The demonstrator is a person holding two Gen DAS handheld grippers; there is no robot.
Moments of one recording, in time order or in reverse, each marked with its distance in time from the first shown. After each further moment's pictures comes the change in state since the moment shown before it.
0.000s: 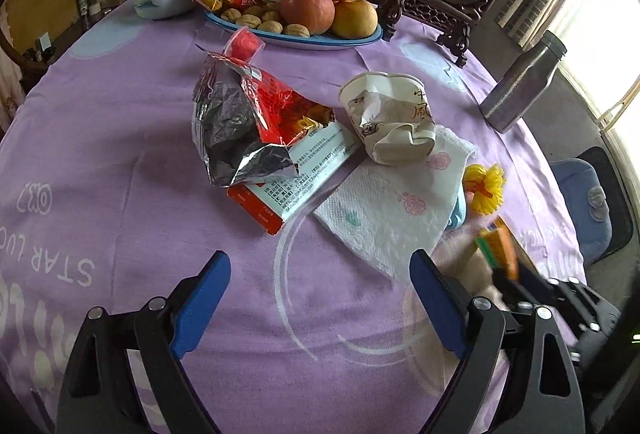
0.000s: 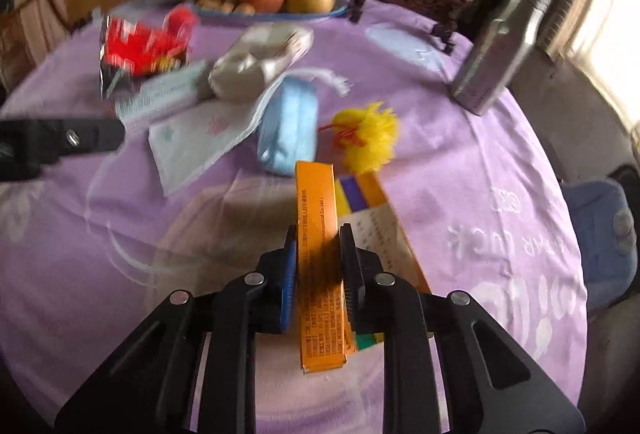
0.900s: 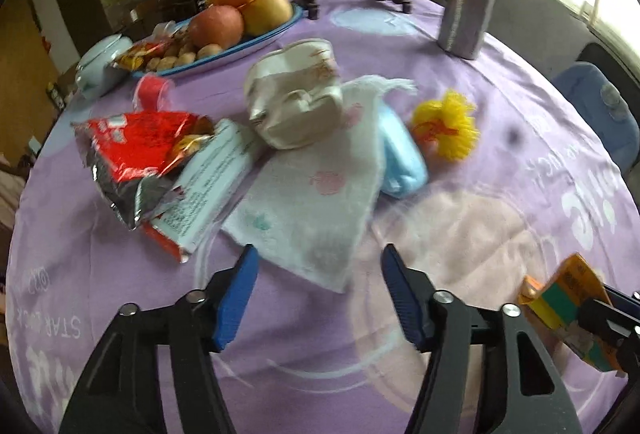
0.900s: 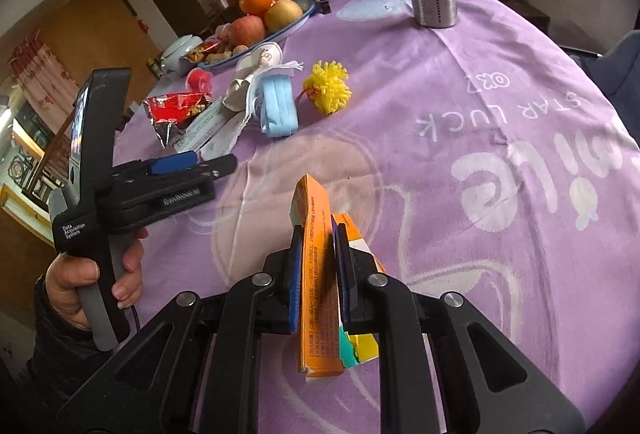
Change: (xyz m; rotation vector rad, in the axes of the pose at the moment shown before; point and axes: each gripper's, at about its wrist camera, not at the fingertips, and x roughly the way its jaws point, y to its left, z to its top) left arm 0.034 -0.089 -0.024 0.349 -0.022 0.127; right arm -0.039 -0.078 -0.070 0.353 0.013 0.365
